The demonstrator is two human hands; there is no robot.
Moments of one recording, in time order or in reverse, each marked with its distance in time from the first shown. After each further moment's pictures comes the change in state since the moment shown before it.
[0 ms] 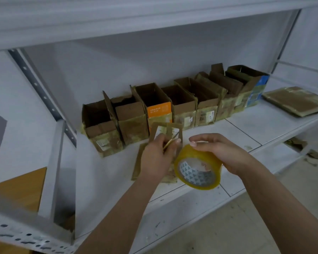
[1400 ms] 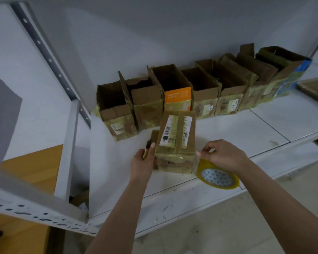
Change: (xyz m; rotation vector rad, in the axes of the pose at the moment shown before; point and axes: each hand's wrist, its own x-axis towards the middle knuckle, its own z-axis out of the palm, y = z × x) left_hand -0.028 -0.106 -0.010 -0.283 0.141 -0.716; right_hand 0.063 0.067 0.019 -0.820 -0.007 0.084
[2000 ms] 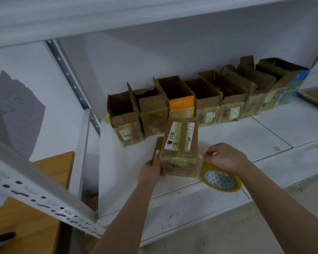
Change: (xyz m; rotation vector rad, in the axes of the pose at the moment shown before) left_hand -0.001 -0.006 0.003 0.328 -0.075 -0.121; right_hand -0.007 -0.009 -0.007 0.003 -0.007 -0.001
